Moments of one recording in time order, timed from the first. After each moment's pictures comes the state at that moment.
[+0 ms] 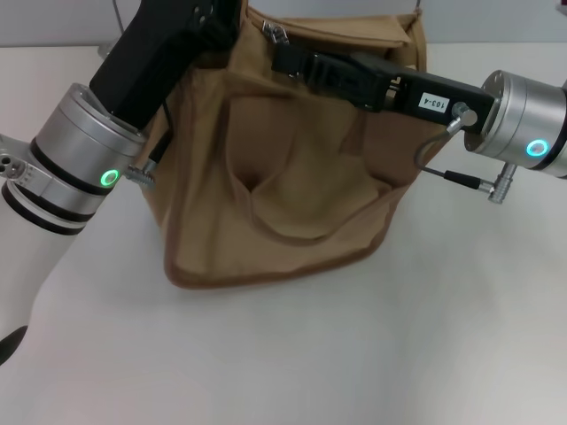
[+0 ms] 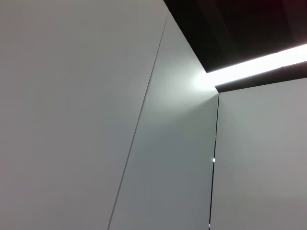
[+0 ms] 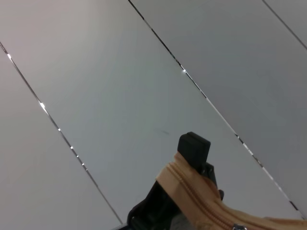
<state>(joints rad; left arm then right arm) -0.72 -2.08 -0.10 -0.16 1.89 1.76 -0.63 0.79 2.09 -0.65 -0.27 -1.66 -1.67 1.54</state>
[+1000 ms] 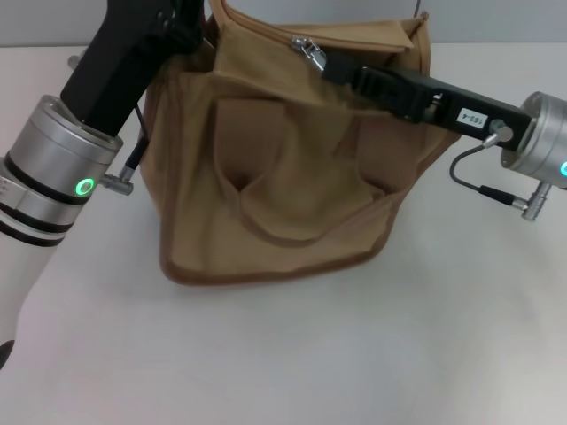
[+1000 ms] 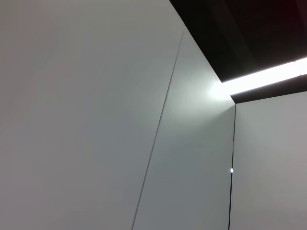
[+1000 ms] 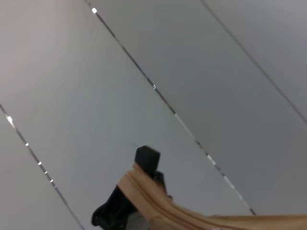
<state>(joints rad) -0.67 -2.07 -0.14 -0.15 1.90 1.78 -0.64 0.70 2.08 -0.62 -0.31 -1.66 -1.65 1.55</state>
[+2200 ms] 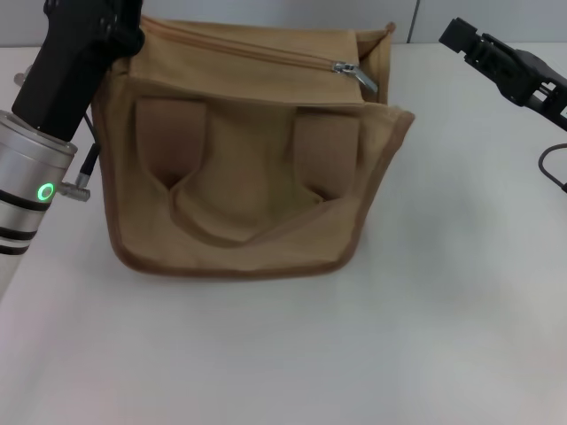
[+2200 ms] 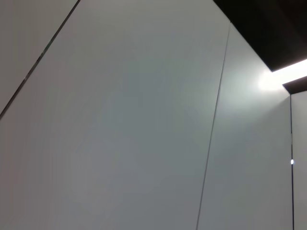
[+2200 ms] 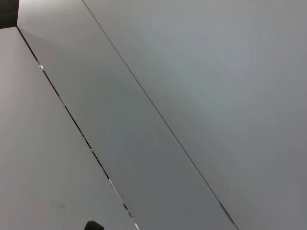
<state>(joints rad) -0.61 -2.07 -0.22 -0.11 1.89 1.73 -0.63 0.54 2.08 -0.46 -0.39 -1.61 -1.65 1.43</state>
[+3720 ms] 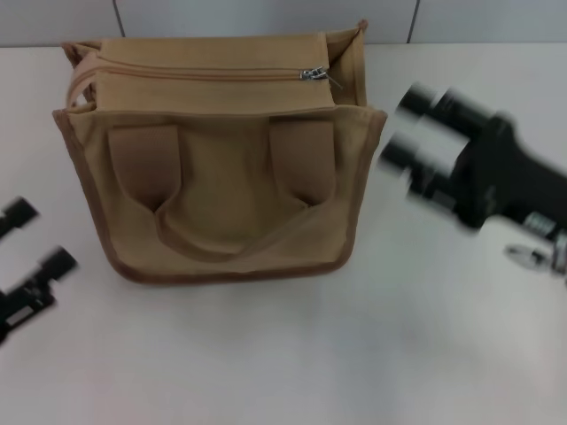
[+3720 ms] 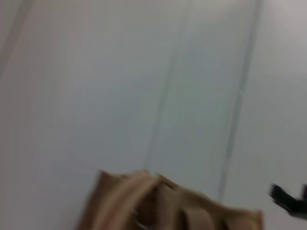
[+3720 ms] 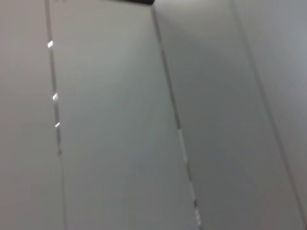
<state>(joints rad) -0.17 -2.02 0.22 0.38 1.92 2.00 -0.88 0.50 2.09 -0.62 -0.25 -1.60 -1.86 0.85</state>
